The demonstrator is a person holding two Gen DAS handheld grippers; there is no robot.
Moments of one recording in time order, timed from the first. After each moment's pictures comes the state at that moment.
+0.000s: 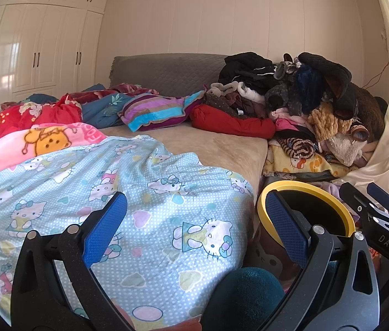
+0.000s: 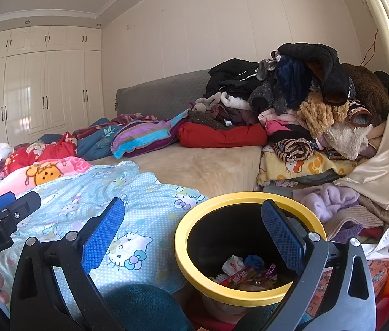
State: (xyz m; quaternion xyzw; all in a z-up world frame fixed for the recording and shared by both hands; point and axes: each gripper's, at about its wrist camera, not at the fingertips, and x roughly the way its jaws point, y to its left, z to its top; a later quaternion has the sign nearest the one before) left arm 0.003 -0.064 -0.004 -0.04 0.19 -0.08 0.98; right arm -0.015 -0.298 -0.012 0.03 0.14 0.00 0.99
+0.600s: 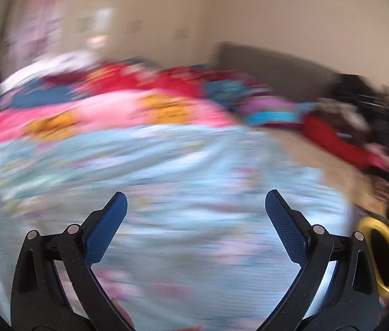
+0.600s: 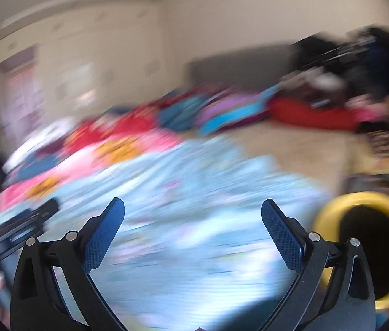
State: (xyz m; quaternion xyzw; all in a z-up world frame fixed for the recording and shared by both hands) left arm -0.002 0.150 -0.014 -0.15 0.25 0.20 0.94; right arm 0.052 -0.114 -0.007 0.02 0.24 0.24 0.94
